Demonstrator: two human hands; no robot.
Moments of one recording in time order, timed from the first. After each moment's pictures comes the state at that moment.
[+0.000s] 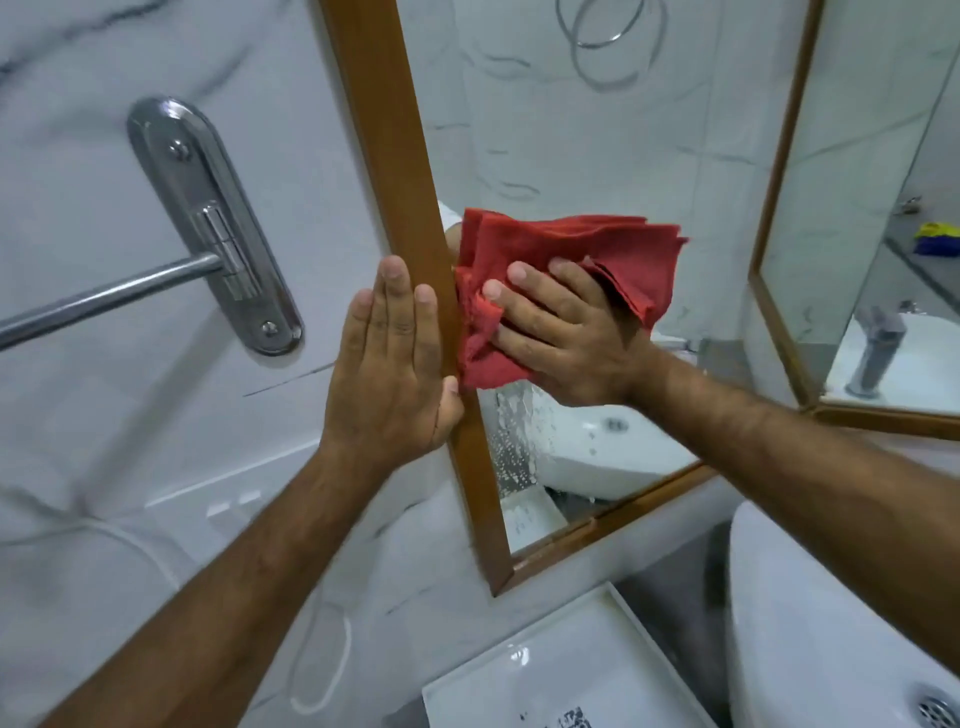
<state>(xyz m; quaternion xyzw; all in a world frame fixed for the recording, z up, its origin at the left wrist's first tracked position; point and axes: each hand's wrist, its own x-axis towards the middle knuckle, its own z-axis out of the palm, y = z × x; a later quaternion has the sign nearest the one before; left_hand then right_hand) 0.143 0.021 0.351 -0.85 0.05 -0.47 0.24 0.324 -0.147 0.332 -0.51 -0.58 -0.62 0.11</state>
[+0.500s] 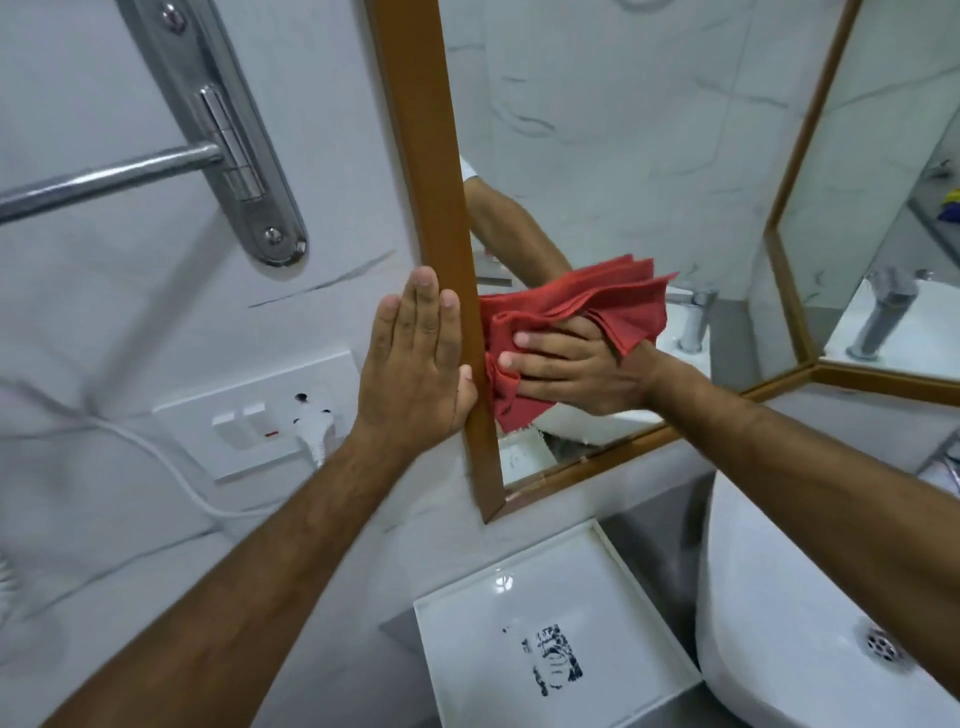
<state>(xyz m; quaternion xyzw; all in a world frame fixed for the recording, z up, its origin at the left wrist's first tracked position) 0.135 0.013 0.280 -0.88 0.01 -0.44 0.21 0.334 -0.172 0.244 -0.49 -0.68 -0.54 -0.03</state>
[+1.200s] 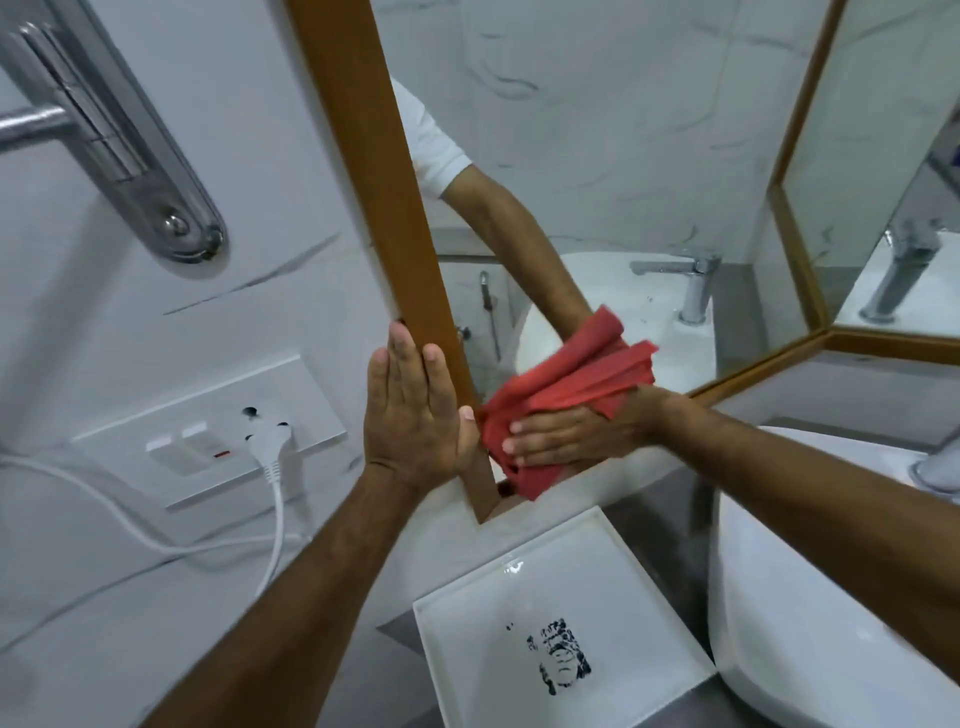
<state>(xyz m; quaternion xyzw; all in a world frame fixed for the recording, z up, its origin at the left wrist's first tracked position) 0.155 0.010 0.207 -0.86 0.00 -0.48 0.18 0.360 -0.202 0.147 -0.44 -0.73 -0.48 -0.20</state>
